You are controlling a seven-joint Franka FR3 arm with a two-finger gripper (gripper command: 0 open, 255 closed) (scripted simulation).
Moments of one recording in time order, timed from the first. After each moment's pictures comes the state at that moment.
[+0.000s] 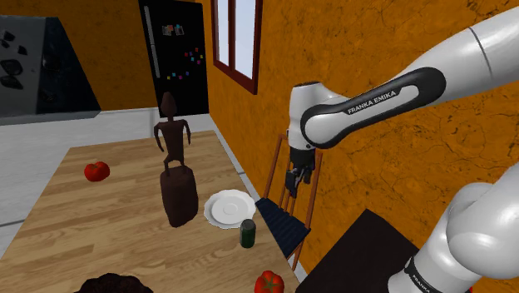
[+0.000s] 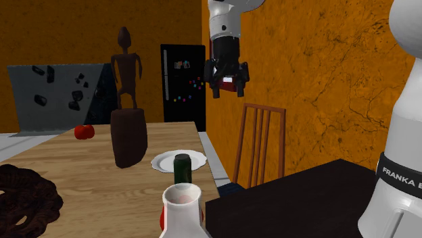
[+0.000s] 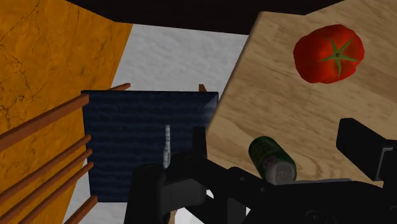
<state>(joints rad) 0.05 -0.25 0.19 -2.49 0.09 2.11 0.03</state>
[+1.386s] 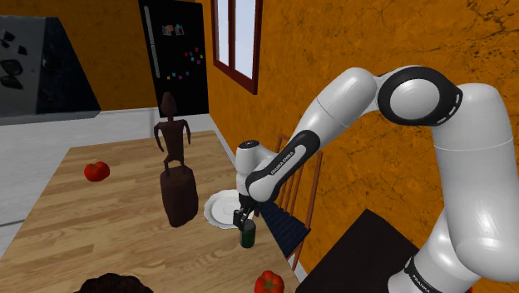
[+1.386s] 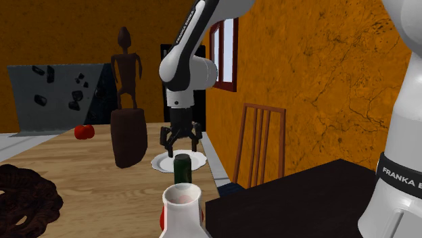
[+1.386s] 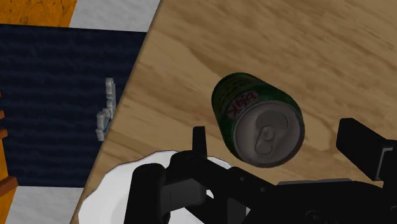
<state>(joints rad) 0.16 0.53 0.20 -2.10 -0.11 2.54 0.24</state>
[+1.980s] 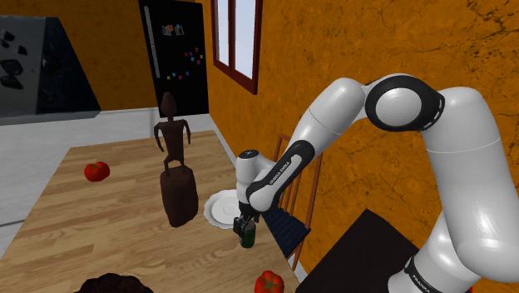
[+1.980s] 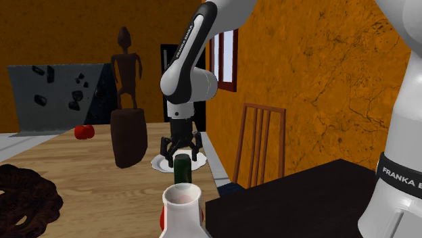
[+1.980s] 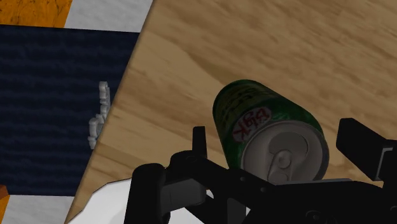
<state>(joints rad) 0.17 0.60 0.19 -2.09 -0.12 2.60 0.25</state>
